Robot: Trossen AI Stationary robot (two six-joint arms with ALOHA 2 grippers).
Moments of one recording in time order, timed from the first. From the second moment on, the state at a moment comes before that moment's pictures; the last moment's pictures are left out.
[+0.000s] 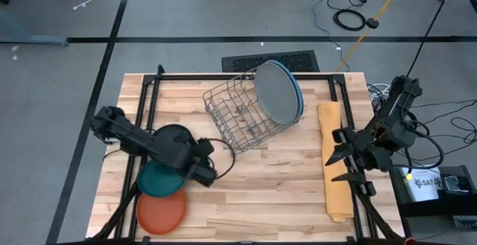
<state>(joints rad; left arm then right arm) -0.42 1.69 1.39 -1.37 -0.47 -1.01 0.93 0.72 0.71 0.30 0.50 -0.39</state>
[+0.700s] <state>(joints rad) -0.30 1.80 1.19 -1.33 -0.17 -0.96 0.93 0.72 0.71 0.28 0.50 -0.38</state>
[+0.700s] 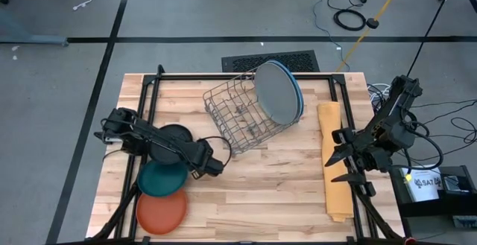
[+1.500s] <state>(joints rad) -0.26 1.80 1.08 -1.29 -0.13 -0.97 0.93 0.72 0.71 0.29 0.50 -0.38</state>
